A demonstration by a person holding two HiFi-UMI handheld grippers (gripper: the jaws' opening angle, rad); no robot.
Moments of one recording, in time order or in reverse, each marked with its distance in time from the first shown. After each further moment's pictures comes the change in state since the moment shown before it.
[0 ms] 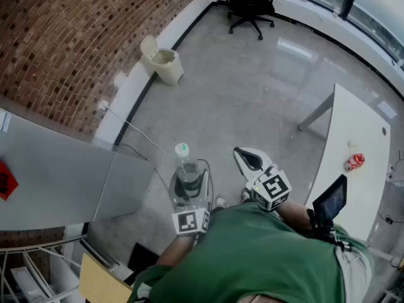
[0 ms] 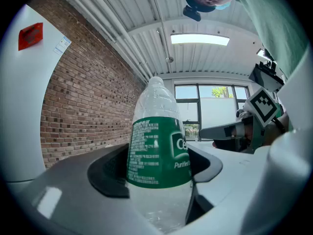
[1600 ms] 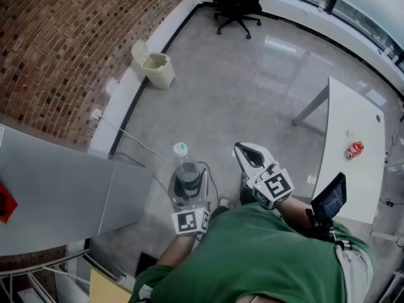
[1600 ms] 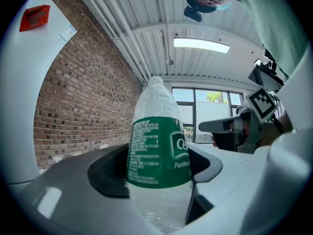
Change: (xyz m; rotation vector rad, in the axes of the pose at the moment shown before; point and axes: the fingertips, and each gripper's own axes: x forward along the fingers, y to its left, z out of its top) left arm 0.001 0.056 -0.003 -0.041 -0.015 -0.084; right arm 0.034 0.031 0.023 -0.036 -0.067 -0.108
